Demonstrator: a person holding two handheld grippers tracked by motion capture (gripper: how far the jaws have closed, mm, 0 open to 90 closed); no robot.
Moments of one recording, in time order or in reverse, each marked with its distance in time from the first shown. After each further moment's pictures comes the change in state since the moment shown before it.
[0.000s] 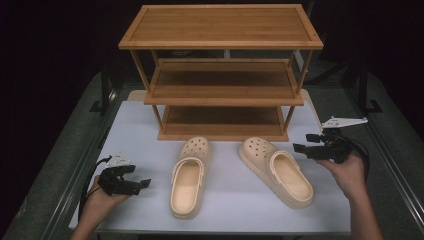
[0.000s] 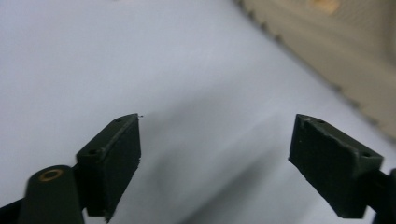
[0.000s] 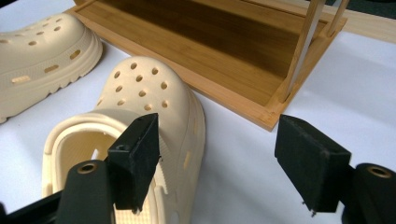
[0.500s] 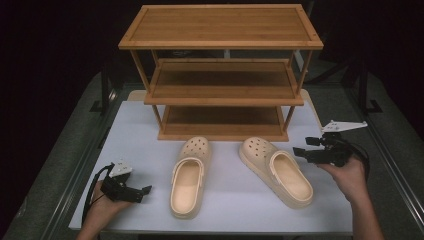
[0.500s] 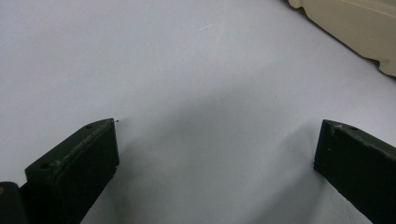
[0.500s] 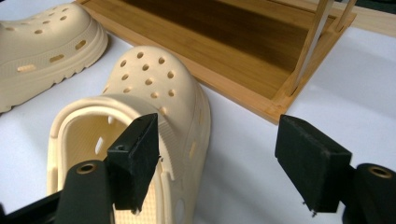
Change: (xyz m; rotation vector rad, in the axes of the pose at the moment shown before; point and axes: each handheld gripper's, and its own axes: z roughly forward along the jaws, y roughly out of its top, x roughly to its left) left arm -0.006 -0.016 0.011 -0.033 0.057 0.031; right arm 0.002 -0.008 -0.001 0.001 0.017 -0.025
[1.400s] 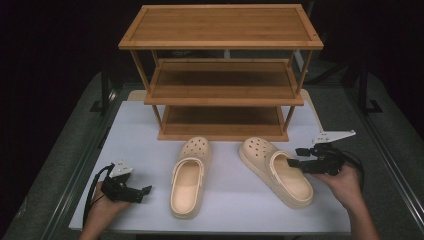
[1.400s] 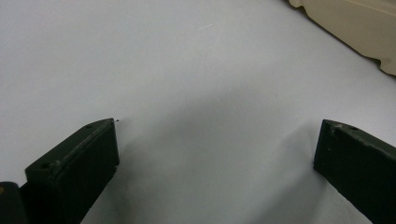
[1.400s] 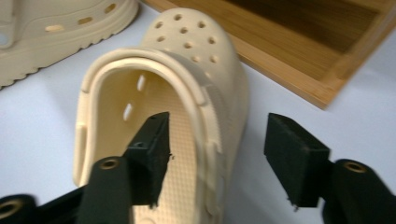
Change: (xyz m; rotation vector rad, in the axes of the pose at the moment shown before) left arm 0.000 -0.001 0.000 -0.001 -0.001 -0.003; right arm 0.016 -0.016 0.016 0.058 0.093 -0.071
